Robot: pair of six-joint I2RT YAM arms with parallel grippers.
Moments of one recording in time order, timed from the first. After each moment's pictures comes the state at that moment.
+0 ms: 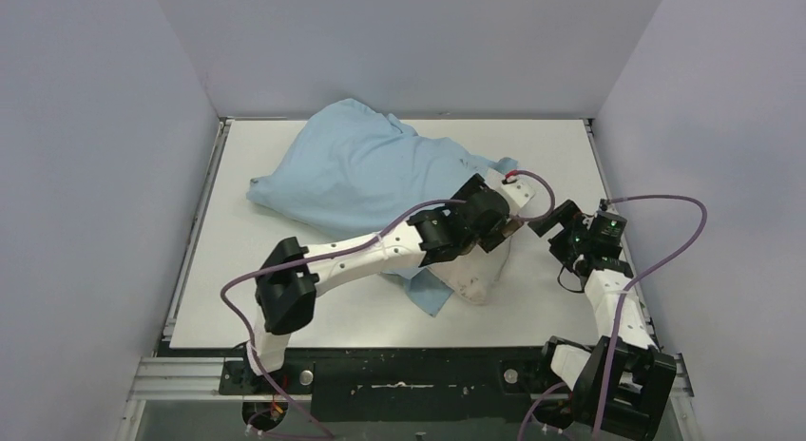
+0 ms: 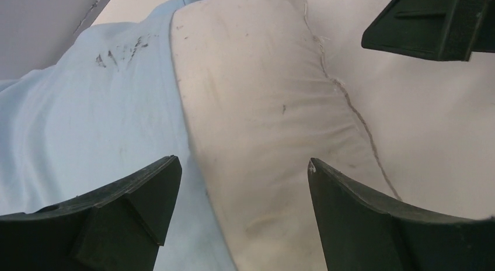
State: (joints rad) left arm -1.15 1.90 1.66 -0.30 -0.46 0.04; right arm -0.29 1.04 0.54 -0.21 -0.34 0.61
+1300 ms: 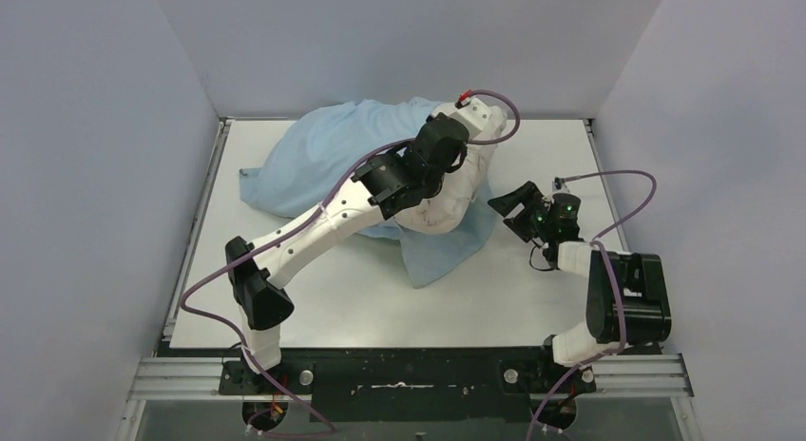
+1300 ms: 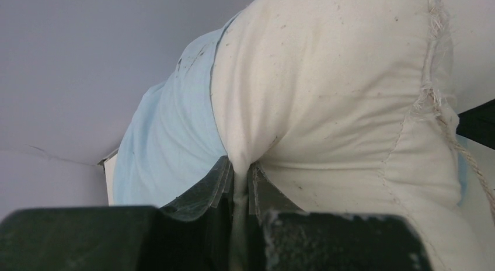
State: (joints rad) left arm -0.99 1.87 2.04 -0.59 -0.72 0.20; right arm -0.07 1.46 0.52 0.44 -0.44 0.84
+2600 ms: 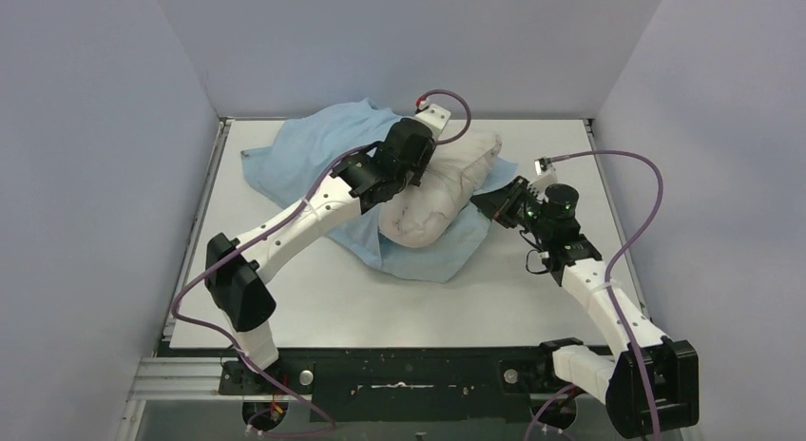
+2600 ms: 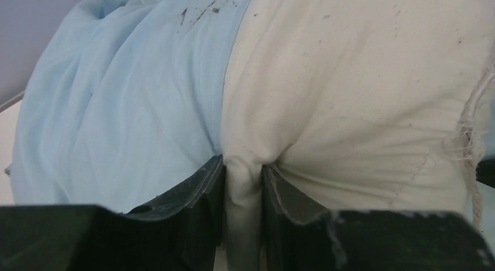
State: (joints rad) left arm -0.84 1.77 1.76 -0.54 -0.47 -0.03; right arm 0.16 1.05 0.65 0.14 -0.46 0.85
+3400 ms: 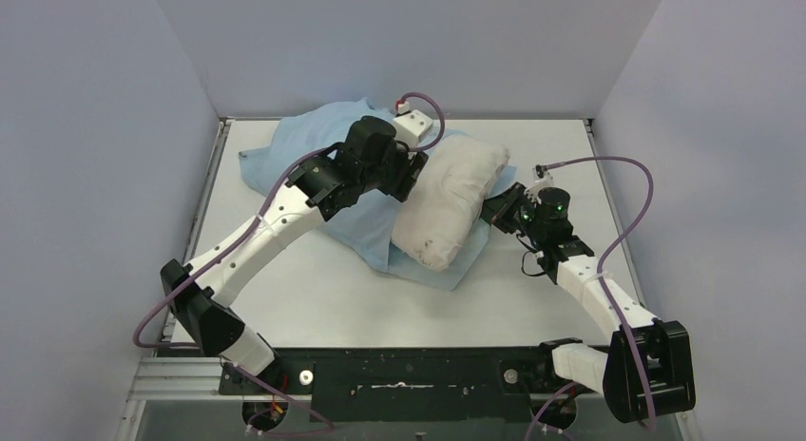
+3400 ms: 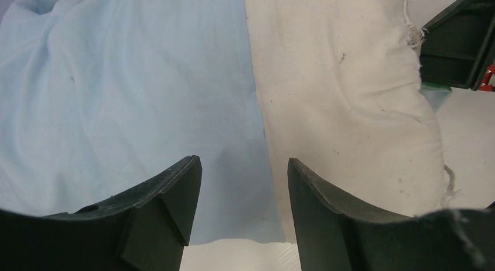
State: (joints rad) left arm -0.79 1.55 1.67 -0.67 -0.13 -0.02; right arm 0.17 1.14 0.60 0.17 -0.40 0.86
